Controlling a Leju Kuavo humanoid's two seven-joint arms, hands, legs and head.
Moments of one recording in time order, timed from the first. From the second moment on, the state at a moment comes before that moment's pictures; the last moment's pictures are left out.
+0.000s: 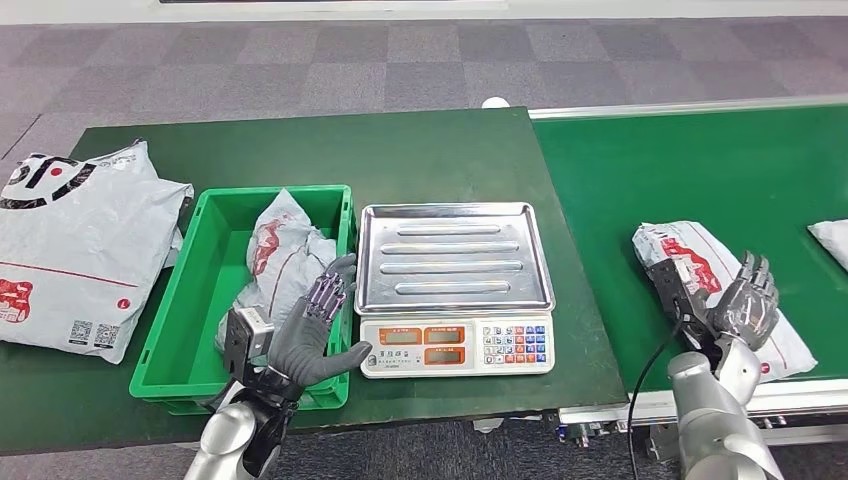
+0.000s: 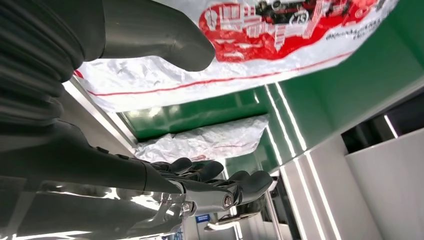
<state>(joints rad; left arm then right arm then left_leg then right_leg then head) -0.14 -0.16 -0.28 -1.31 0.05 -0.37 -0.37 -0.53 -0.14 -0.65 -0.57 1.30 -0.70 -0.16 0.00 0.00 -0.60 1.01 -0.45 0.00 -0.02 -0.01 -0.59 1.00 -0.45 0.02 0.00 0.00</state>
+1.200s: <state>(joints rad) -0.14 -0.15 -0.28 -1.30 0.05 -0.37 -0.37 -0.58 -0.17 -0.70 -0.39 1.28 -0.38 0.06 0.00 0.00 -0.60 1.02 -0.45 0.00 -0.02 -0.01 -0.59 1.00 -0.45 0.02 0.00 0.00</state>
